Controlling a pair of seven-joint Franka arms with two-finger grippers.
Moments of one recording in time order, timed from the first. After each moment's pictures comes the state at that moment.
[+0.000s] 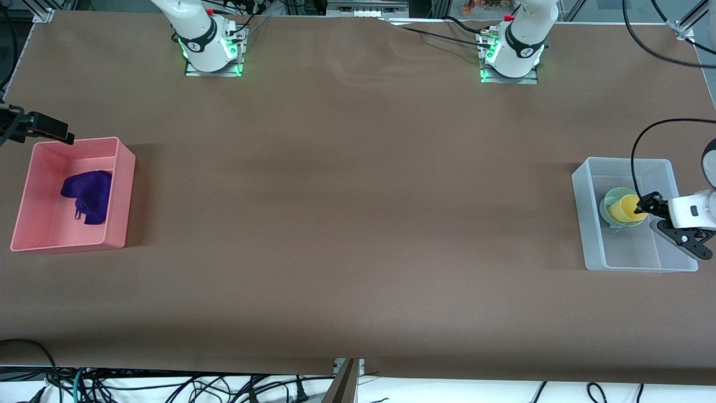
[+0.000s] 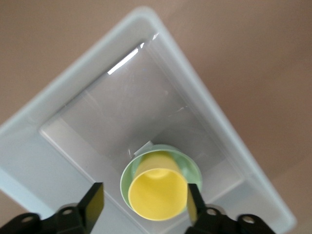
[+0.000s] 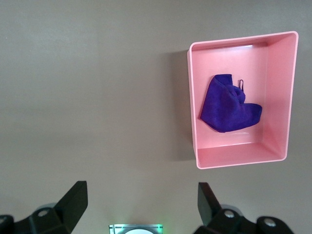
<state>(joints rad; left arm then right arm) 0.53 0.51 -0.30 -1.55 0.27 1.89 0.82 -0.12 0.12 0.02 -1.48 -0.03 1.46 -0.07</state>
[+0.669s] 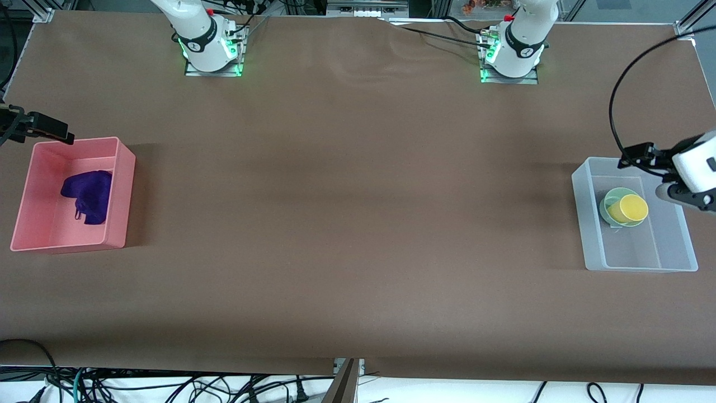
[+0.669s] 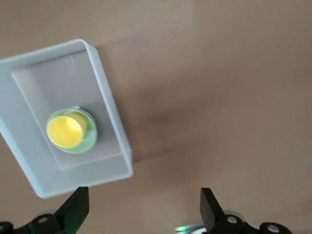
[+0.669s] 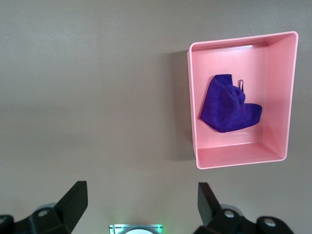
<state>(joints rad) 0.53 0.27 -0.54 -1.42 0.13 1.42 0.22 -0.12 0.12 0.02 -1.48 -0.03 1.46 -0.07</state>
